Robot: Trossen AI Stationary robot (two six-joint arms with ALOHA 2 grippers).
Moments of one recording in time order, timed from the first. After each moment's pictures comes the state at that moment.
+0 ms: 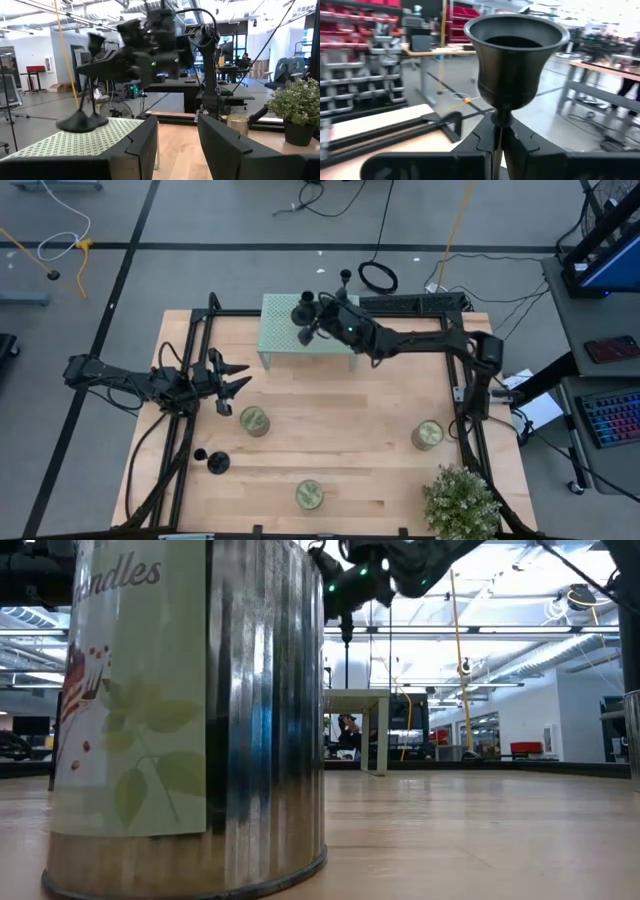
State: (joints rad) left arm -0.20 0.35 0.11 0.47 -0.44 0.13; right arm -0.27 1.85 1.36 0.51 0.40 -0.07
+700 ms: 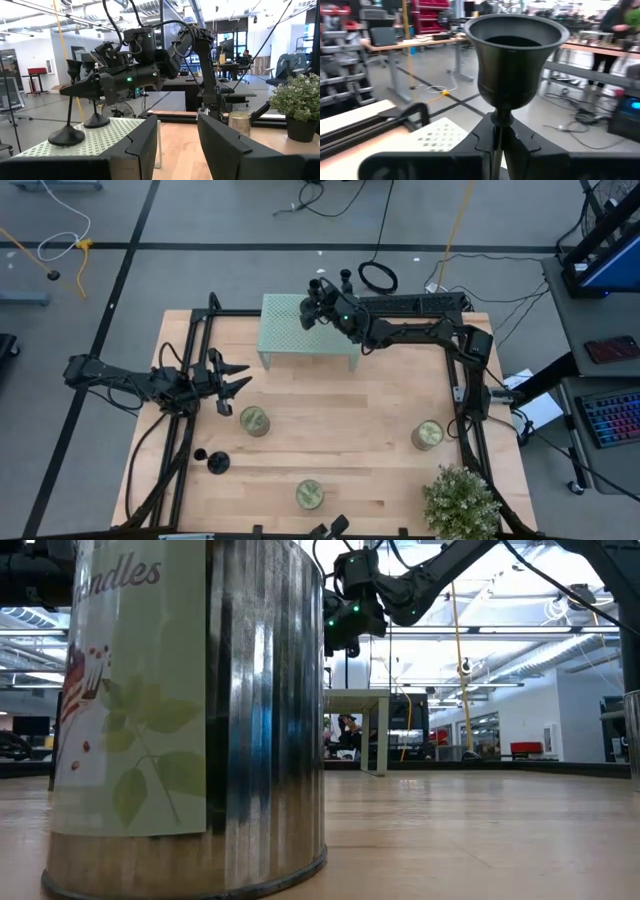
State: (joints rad) left arm -0.20 0.35 0.11 0.47 -0.45 0.15; right arm -0.39 1.95 1.37 0.53 0.43 0.02
